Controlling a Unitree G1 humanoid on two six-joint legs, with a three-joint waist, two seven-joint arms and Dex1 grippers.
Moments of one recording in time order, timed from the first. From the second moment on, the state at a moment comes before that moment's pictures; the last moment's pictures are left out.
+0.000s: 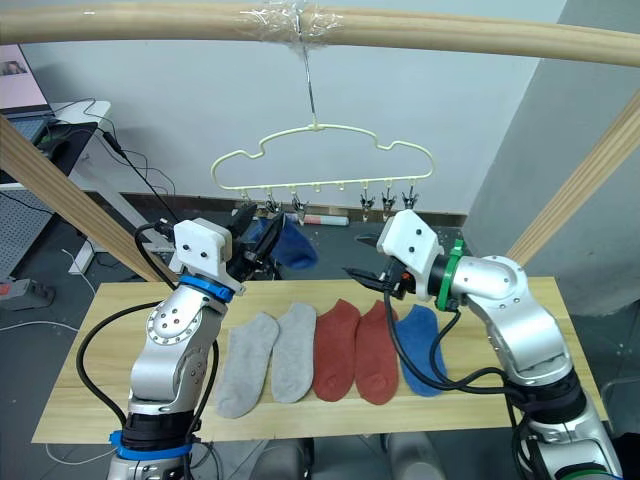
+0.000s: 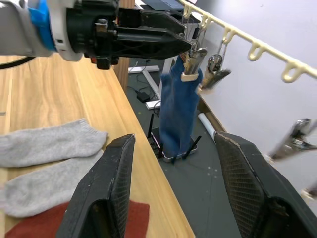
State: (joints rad) left arm -0.27 0.24 0.07 -0.22 -0.22 0.14 -0.31; right arm -0.48 -0.53 0.13 -0.53 0.26 0.67 0.81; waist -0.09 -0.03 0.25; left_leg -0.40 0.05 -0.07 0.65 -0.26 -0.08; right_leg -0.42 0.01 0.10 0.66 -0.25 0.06
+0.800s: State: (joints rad) left arm -0.32 0.15 0.07 -0.08 -0.18 0.05 -0.23; right arm -0.47 -0.60 0.11 -0.57 0.34 0.73 0.77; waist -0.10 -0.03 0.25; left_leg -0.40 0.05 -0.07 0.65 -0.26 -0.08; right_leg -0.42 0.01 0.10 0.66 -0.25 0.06
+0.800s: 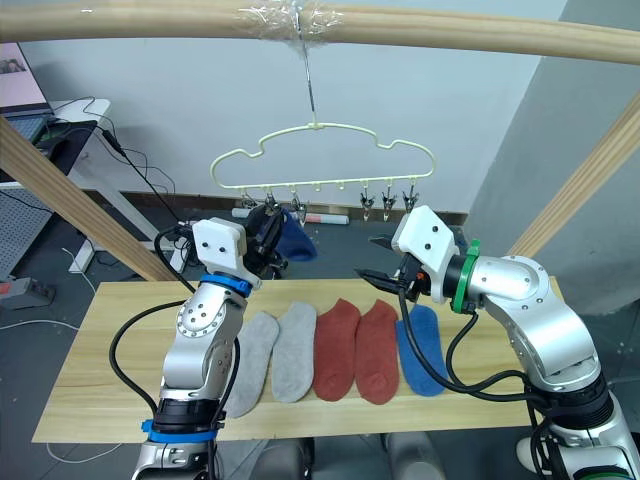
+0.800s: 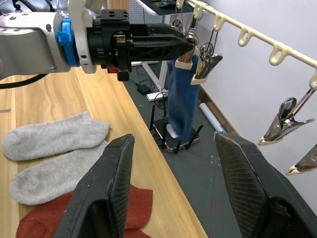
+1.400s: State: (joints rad) left arm -0.35 0.14 0.08 -0.07 -0.18 0.04 -0.21; right arm -0.48 -0.60 0.12 -0.57 0.35 0.73 0.77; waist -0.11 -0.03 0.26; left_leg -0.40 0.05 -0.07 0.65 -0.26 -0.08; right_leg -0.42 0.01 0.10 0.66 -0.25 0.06
